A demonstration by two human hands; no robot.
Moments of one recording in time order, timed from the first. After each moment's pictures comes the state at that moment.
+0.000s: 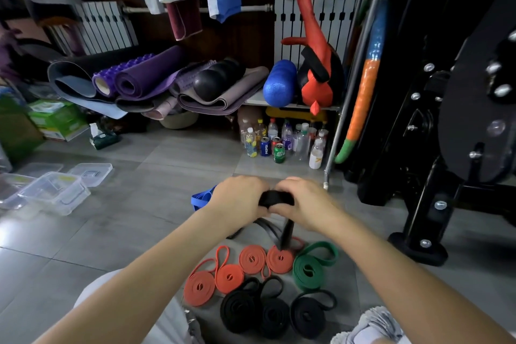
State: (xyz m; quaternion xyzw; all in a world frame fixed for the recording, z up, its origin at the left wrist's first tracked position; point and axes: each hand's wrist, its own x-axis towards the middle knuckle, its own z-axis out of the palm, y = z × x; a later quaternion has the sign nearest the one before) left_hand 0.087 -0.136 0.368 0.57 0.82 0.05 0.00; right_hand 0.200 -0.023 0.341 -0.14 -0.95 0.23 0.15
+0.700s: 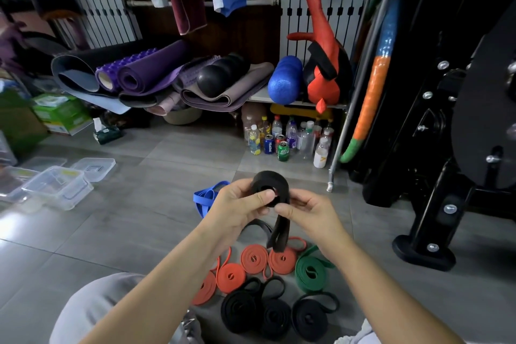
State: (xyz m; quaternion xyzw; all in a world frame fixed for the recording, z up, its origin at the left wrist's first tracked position) left_hand 0.093 -0.147 0.342 0.23 0.55 0.70 0.41; right_hand 0.207 -0.035 0.309 -0.12 -0.67 0.69 0.26
